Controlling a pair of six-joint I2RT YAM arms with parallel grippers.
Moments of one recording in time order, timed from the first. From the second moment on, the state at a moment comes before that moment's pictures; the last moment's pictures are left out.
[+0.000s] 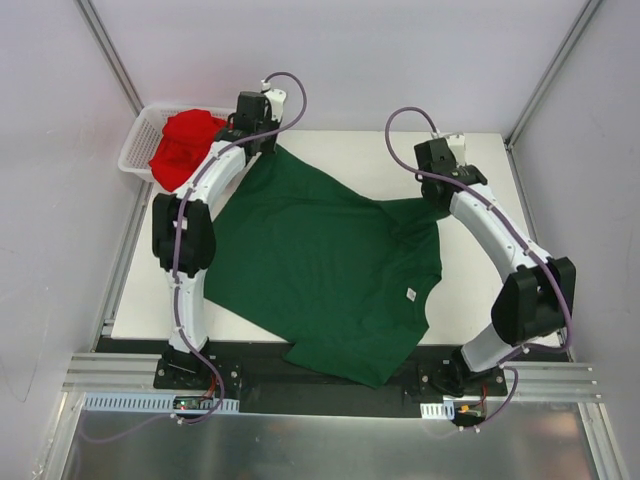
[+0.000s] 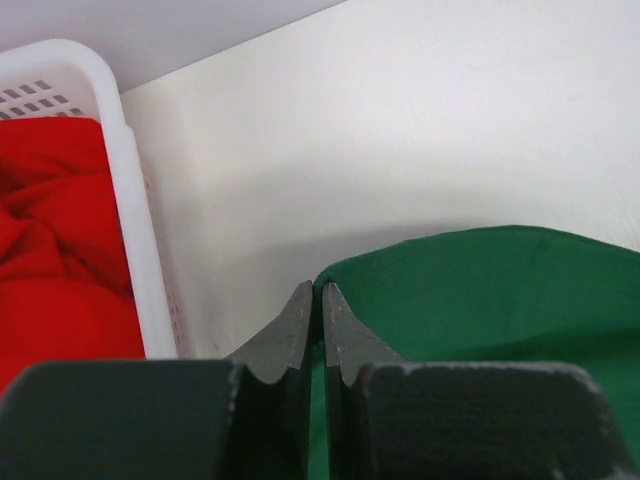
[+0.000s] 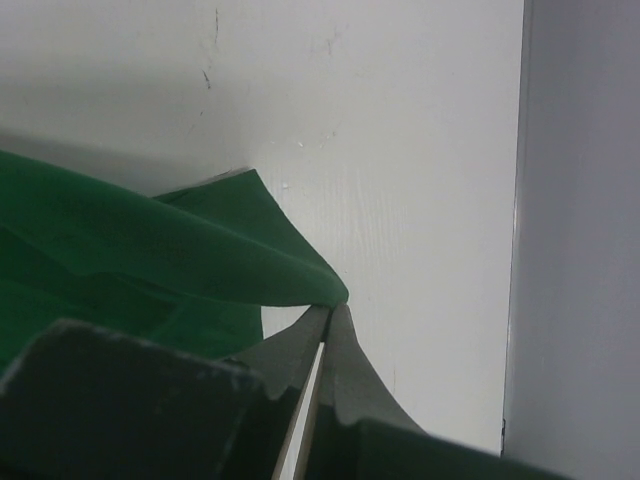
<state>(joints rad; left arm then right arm) -0.26 2.08 1.89 -0.40 0.04 0.12 0.34 1.56 1.40 -0.81 0.72 0.22</state>
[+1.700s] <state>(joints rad) -0.26 2.35 2.06 -0.25 -0.25 0.16 0.29 2.12 1.71 -0.36 0.86 -0.05</state>
